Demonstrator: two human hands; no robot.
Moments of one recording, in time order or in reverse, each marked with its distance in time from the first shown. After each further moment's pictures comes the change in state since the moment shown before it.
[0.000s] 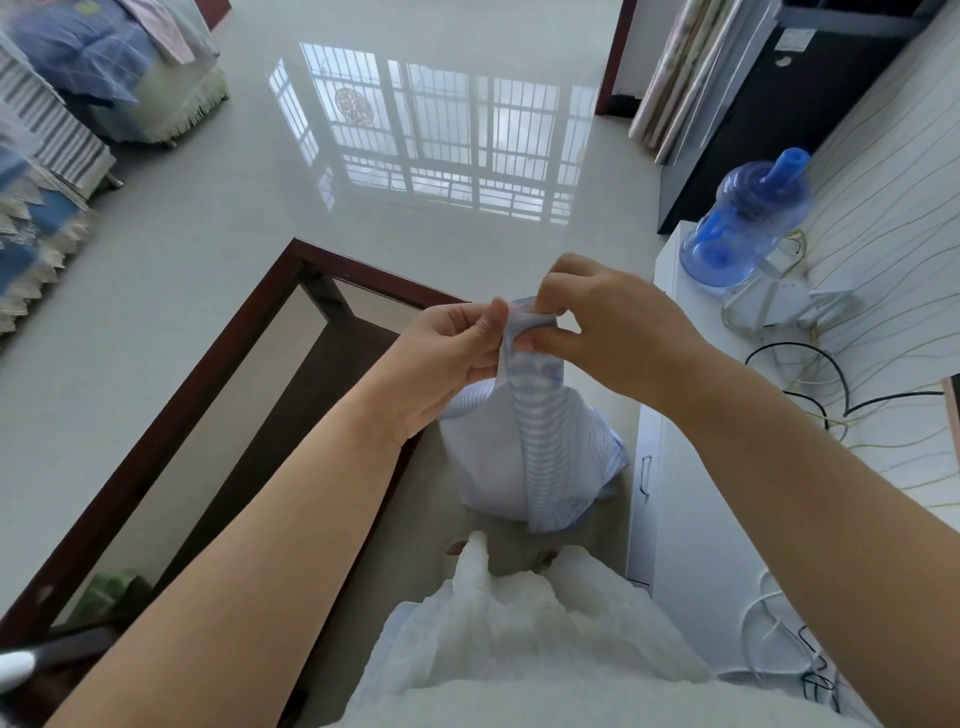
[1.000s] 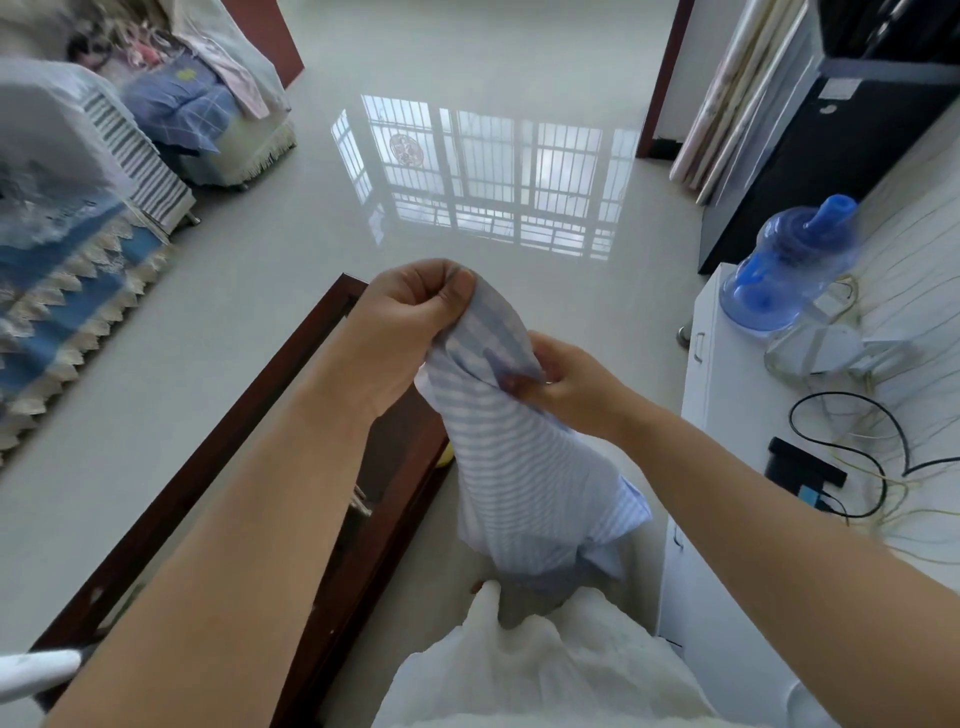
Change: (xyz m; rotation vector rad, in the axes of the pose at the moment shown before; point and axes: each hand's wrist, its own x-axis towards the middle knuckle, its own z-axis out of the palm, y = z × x) left_hand -0.004 0.063 -0.017 0.182 0.277 0.246; right_hand 0.027 0.013 0.060 0.844 -0.178 0.082
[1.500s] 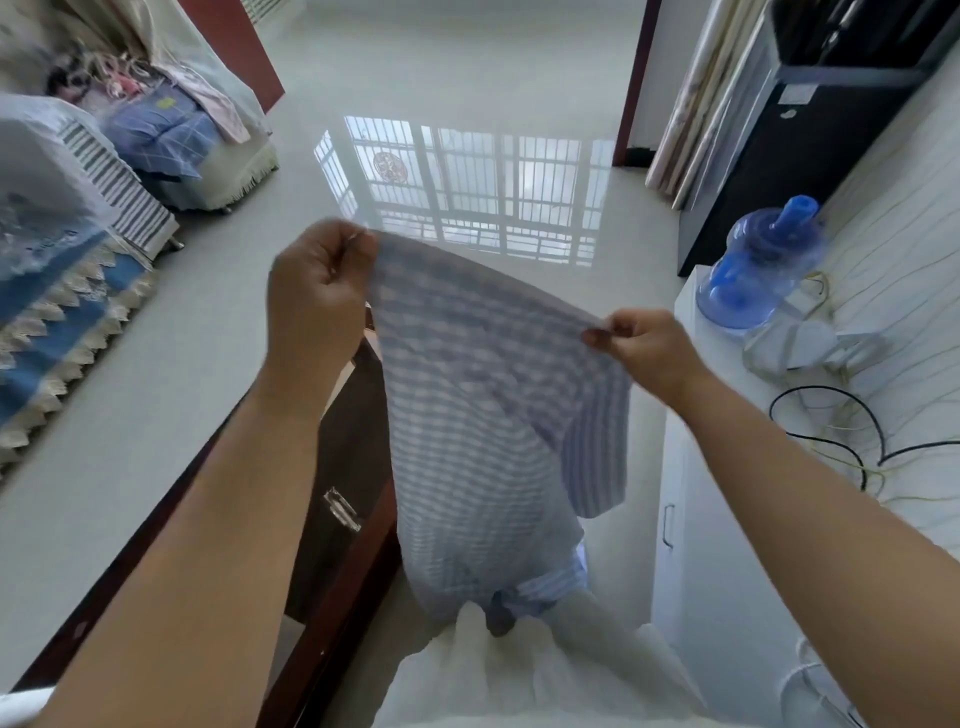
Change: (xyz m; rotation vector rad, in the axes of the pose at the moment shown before) left_hand 0.015 0.013 -0.001 0.589 0.449 0.388; right_hand -0.022 0.030 -0.089 -0.185 0.453 0.188
